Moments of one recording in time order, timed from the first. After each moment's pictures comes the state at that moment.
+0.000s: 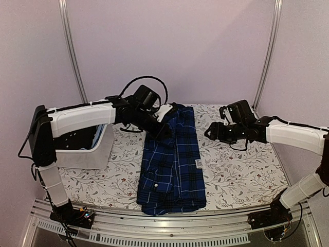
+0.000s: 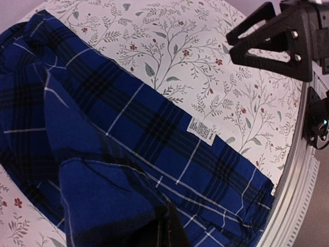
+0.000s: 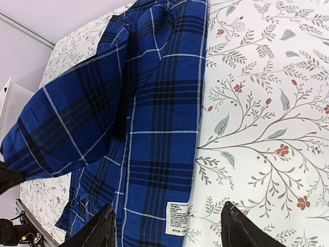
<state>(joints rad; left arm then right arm) -0.79 1.84 1.54 -0.53 0.27 -0.04 0.60 1.41 0.96 -0.28 -0.05 0.61</state>
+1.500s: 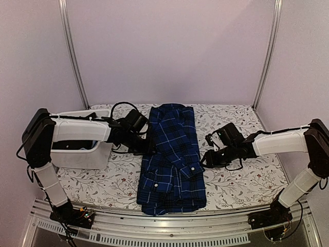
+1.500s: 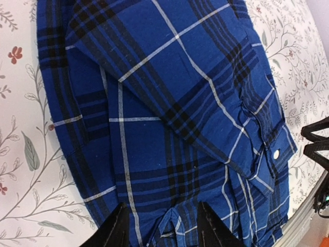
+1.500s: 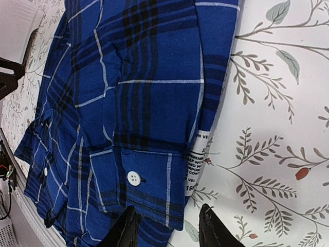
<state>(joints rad) -0.76 1.77 1.15 -0.37 0.10 -0.56 0.67 1.54 0.78 -0.19 -0.25 0.51</state>
